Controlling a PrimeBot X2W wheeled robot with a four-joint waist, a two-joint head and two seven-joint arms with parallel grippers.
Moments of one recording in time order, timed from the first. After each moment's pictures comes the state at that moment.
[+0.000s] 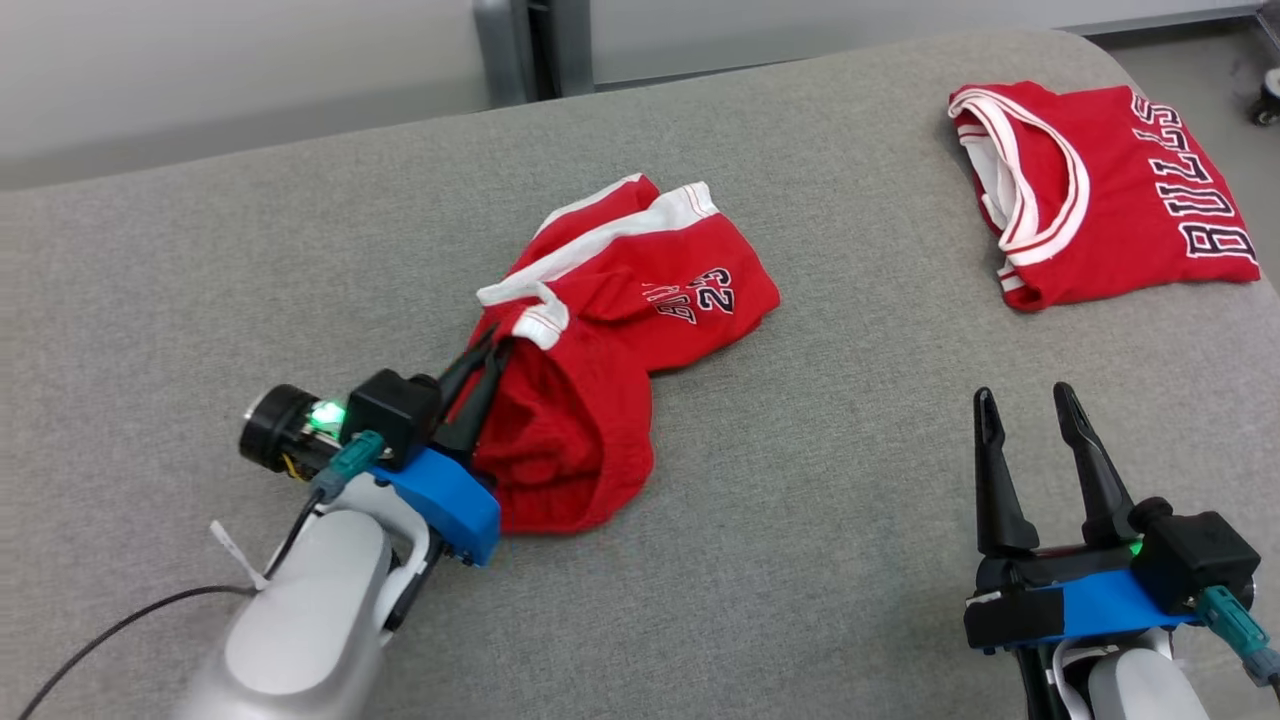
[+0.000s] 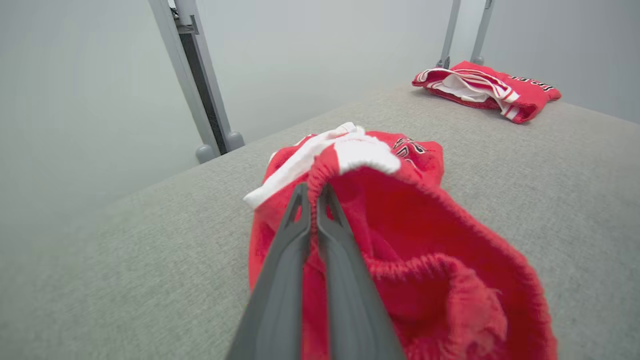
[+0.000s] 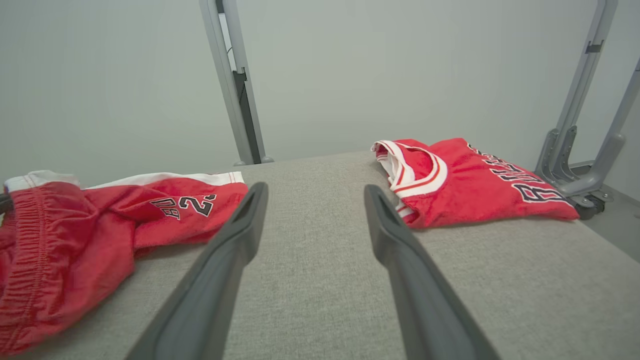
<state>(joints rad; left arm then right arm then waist) -0.63 0.16 -0.51 0.65 -0.22 -0.11 -0.26 -0.14 -0.05 -0.01 0.13 0.11 0.13 -0.26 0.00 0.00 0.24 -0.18</state>
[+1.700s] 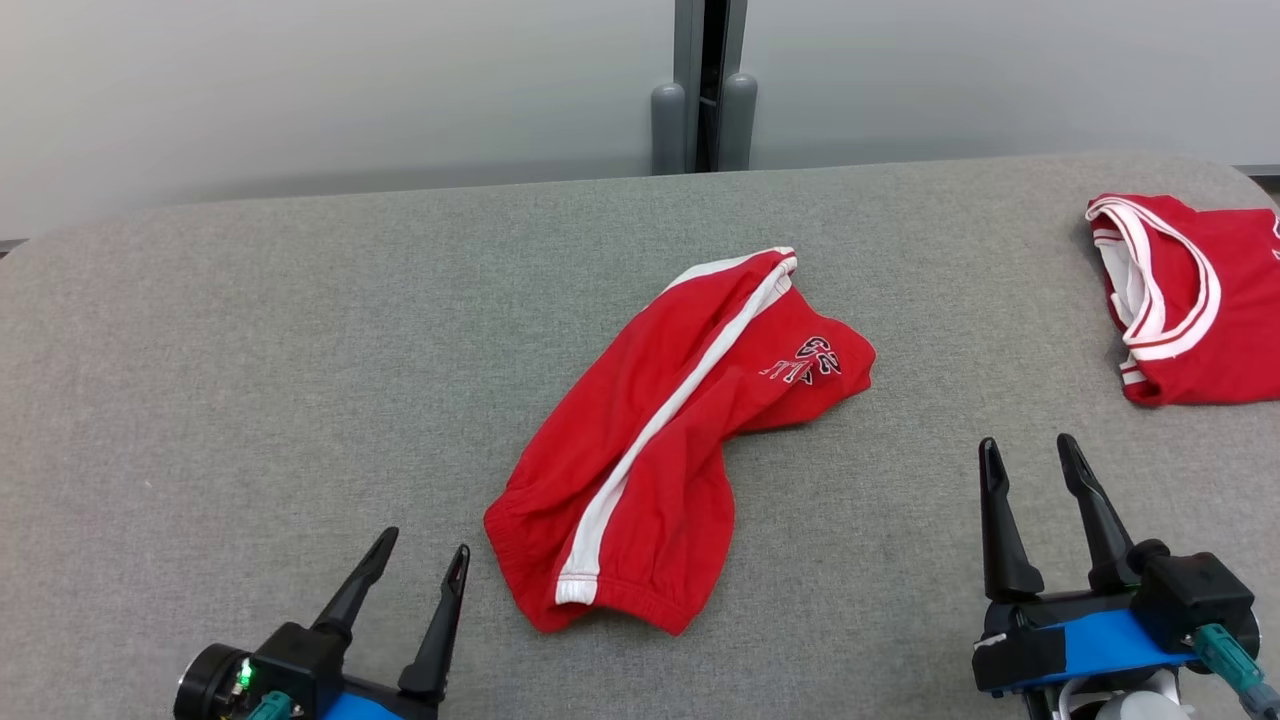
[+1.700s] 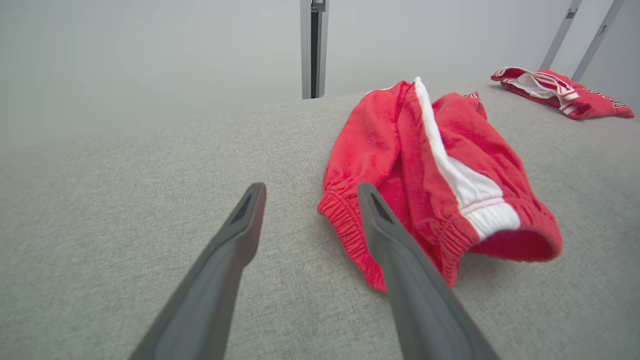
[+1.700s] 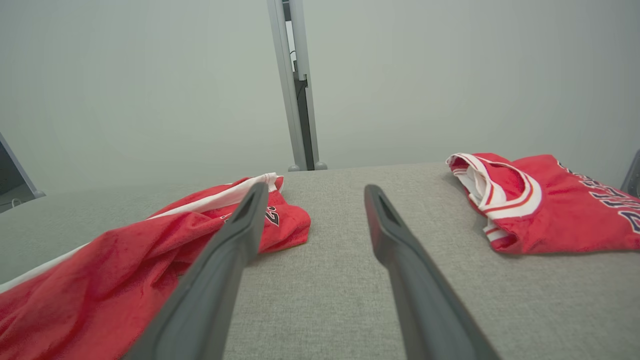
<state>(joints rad) -0.09 0.21 -0.32 0.28 -0.23 -0.07 -0.26 -0.08 -0.05 -0.03 0.15 0.10 0.13 -0.26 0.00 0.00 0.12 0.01</state>
